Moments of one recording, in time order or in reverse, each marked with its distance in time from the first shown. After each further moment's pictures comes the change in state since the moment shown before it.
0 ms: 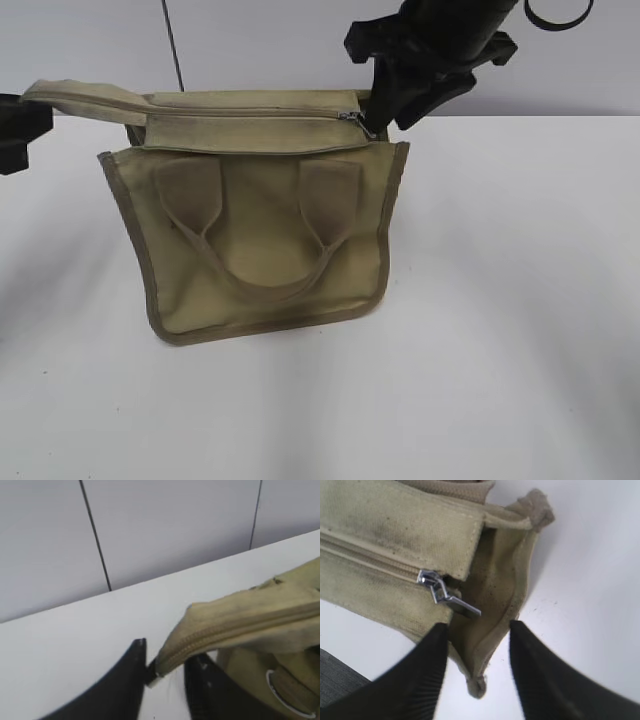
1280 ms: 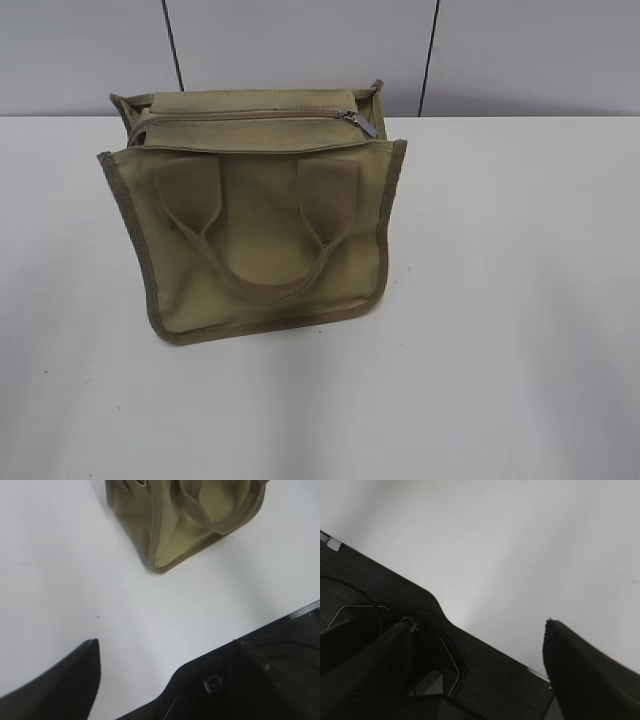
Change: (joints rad) left arm -0.609 -0.646 -0.200 -0.808 1.550 0.390; right arm -0.011 -1.200 0.928 -0.199 0.018 -0.096
